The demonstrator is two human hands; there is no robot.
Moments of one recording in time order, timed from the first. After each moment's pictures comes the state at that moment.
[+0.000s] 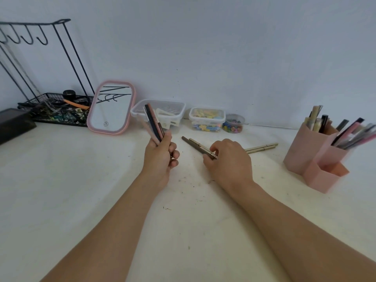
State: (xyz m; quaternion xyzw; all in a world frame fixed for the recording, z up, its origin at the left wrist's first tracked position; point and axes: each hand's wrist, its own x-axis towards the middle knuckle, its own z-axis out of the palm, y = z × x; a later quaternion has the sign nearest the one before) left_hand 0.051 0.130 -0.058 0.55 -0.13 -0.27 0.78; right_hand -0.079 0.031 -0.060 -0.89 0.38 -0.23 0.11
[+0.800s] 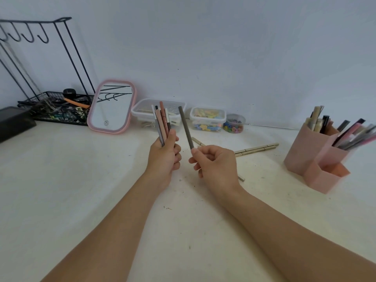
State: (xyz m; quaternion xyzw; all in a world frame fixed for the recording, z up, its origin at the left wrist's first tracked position) left_hand 0.049 0.128 -0.061 0.57 -0.17 -0.28 0.75; right_hand -0.070 0.068 -0.058 -0.67 0.33 -0.35 0.57
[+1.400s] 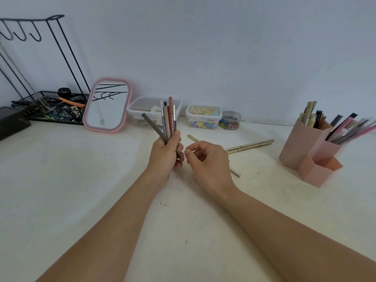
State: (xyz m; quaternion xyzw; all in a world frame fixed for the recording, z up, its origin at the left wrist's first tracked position) left_hand 0.043 0.123 -0.065 0.62 -0.23 -0.25 0.71; right_hand -0.070 0.066 -0.067 -0.78 0.28 -0.36 0.43
